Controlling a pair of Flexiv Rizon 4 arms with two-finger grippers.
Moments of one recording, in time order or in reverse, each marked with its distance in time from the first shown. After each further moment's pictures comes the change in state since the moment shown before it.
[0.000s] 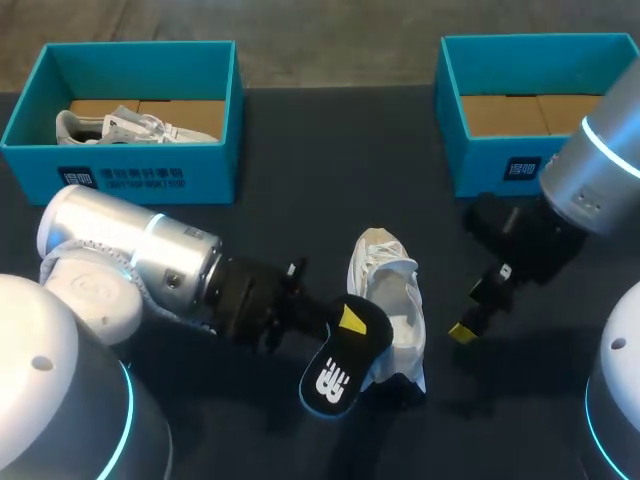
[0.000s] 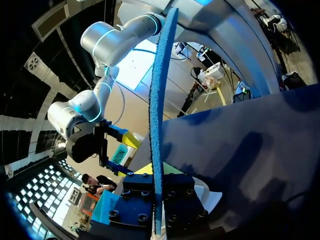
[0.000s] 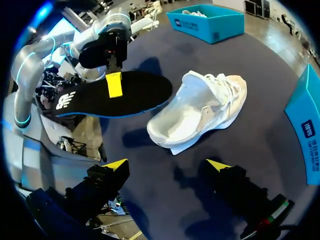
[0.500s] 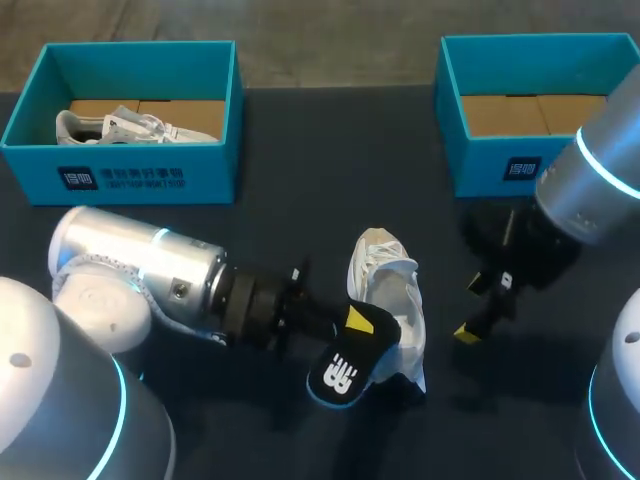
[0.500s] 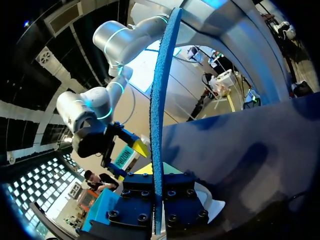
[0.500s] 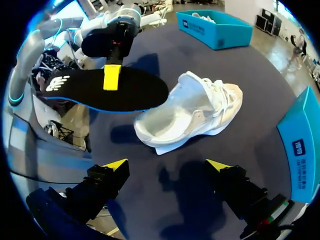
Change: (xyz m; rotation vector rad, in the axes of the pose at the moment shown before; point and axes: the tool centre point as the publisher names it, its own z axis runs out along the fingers) left arm 0.000 0.004 0.012 0.048 -0.096 -0.086; right arm -0.026 -0.006 0.011 -0.001 -0.112 -0.147
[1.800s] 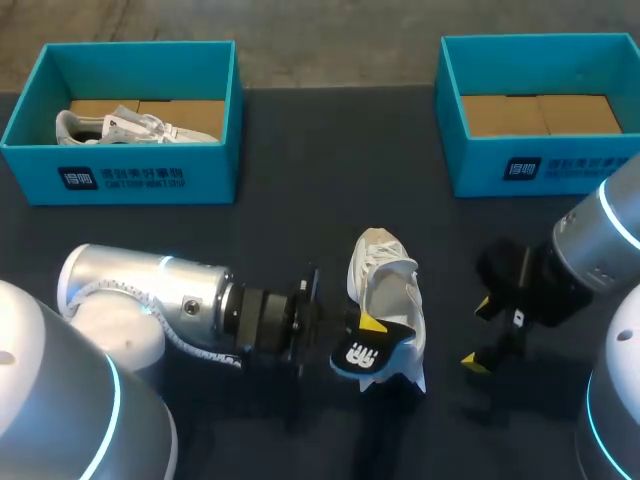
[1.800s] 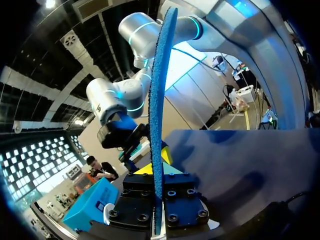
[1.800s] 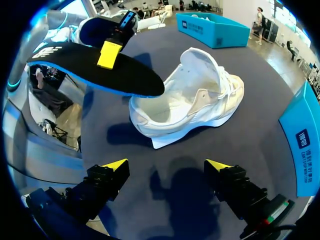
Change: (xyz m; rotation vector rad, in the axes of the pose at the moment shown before) left arm -0.003 -0.001 0.015 -0.001 -0.130 -0.212; right arm 0.004 -0.028 0.030 -0.064 -0.036 -0.017
